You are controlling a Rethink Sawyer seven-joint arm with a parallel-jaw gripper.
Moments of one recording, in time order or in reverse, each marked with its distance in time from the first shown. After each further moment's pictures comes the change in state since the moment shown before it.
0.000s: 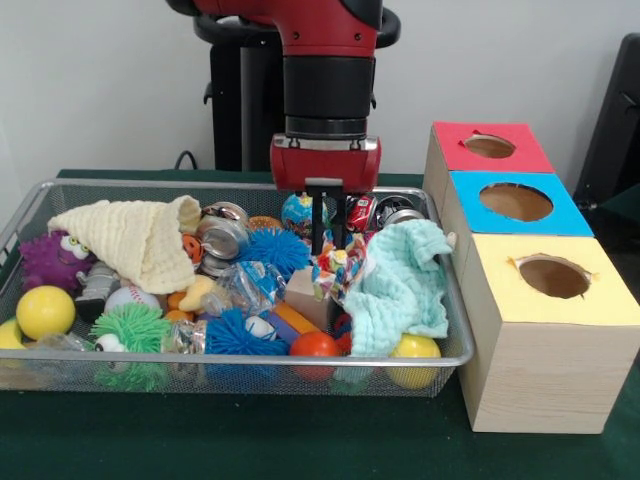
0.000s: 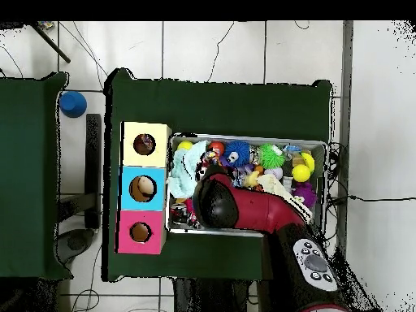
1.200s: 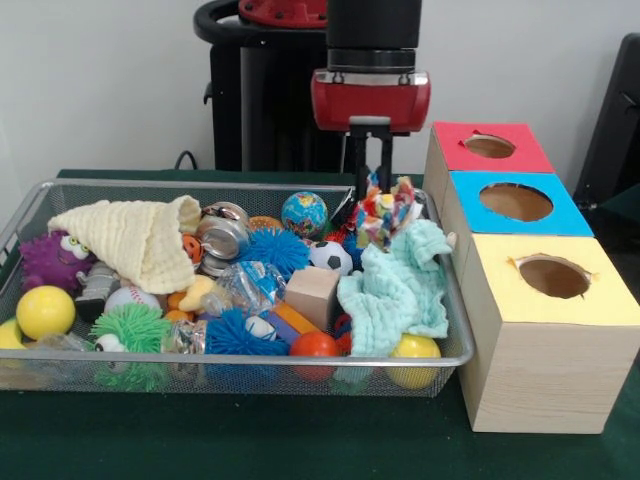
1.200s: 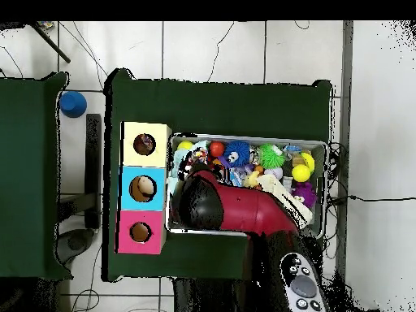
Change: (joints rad) arm 0.086 -0.140 -0.014 0.012 0.080 0.172 0.000
